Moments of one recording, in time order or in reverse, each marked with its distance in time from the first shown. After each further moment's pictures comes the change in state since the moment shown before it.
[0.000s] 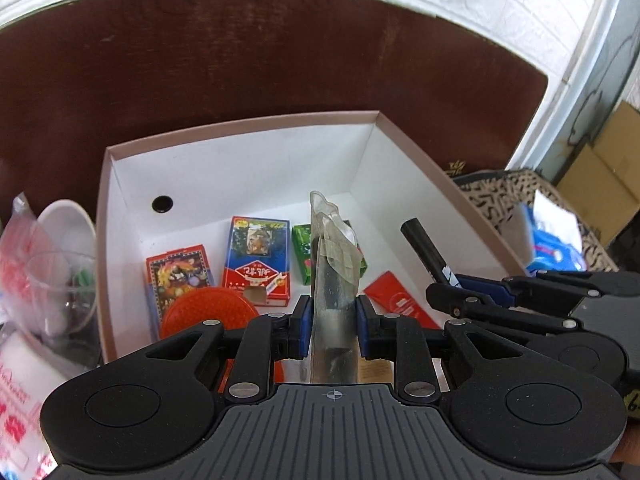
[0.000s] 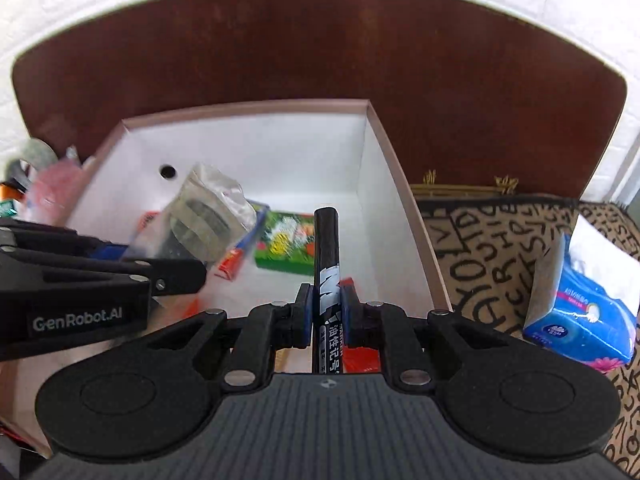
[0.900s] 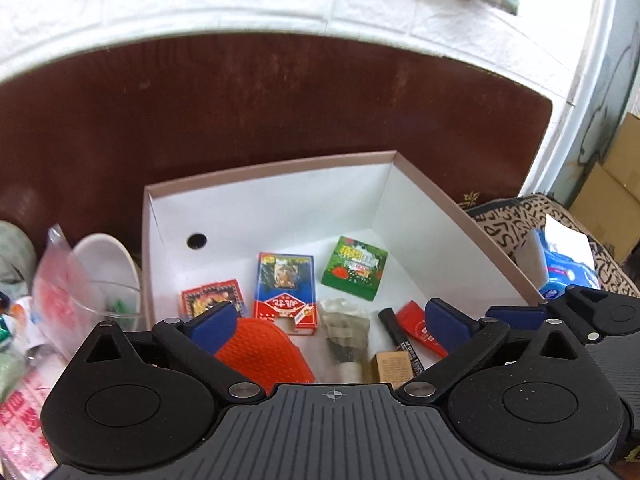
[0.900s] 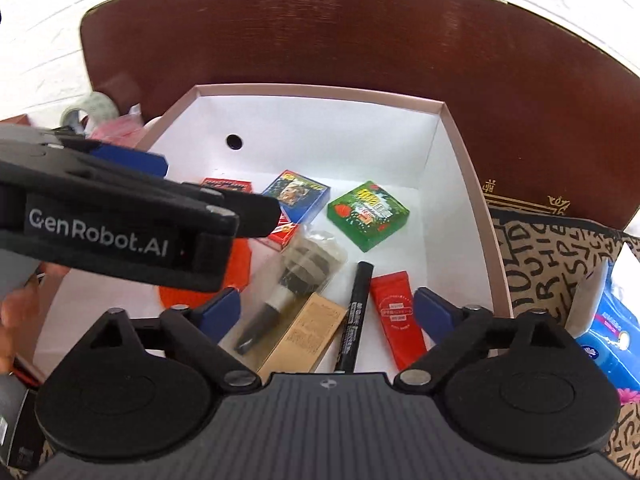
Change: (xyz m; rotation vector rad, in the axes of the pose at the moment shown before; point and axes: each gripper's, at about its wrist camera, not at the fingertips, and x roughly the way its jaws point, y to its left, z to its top) left arm -0.030 0.004 -0.001 0.022 -0.134 0.063; right arm -0.020 0.021 -0.010 -0.150 0.007 0.140
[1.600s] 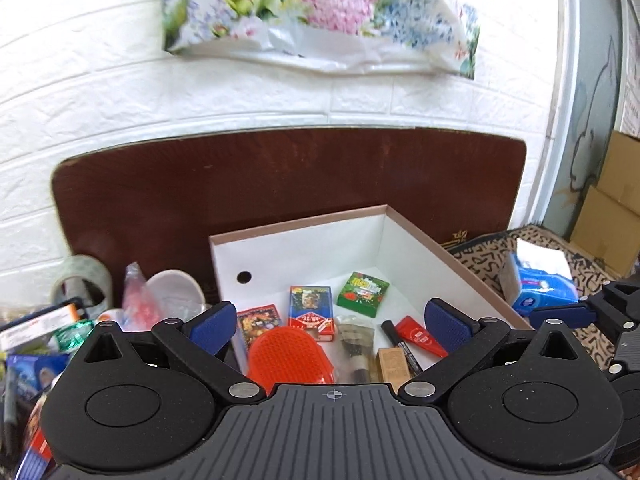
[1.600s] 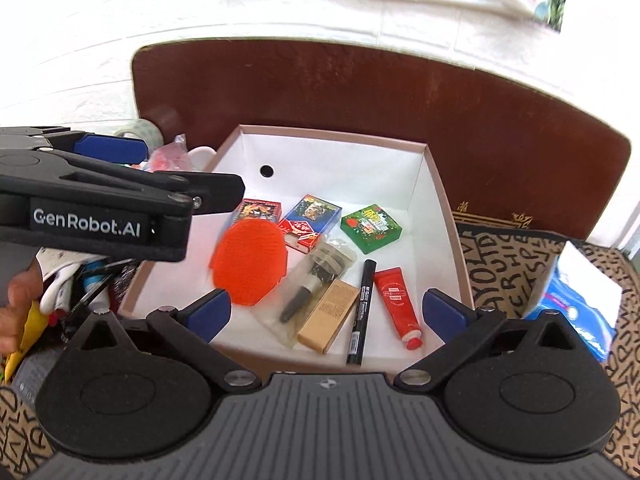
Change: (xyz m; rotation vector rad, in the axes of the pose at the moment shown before) left arm -0.116 -0.016 -0.035 0.047 -0.195 0.073; right arm -0.104 0.035 -0.028 -0.013 -0.109 -0.040
